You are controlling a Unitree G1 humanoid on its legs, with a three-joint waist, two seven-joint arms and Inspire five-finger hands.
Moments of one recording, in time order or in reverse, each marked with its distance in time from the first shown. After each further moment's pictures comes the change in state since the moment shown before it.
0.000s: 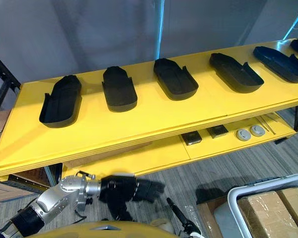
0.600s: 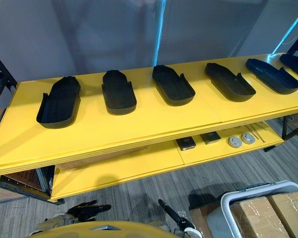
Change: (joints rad) left arm 0.098 -0.337 0.642 0.957 0.287 -0.083 0.728; right arm -0.049 -0.001 0.107 0.035 0.001 0.023 -0.017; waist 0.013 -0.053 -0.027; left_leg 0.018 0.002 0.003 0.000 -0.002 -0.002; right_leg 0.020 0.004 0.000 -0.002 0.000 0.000
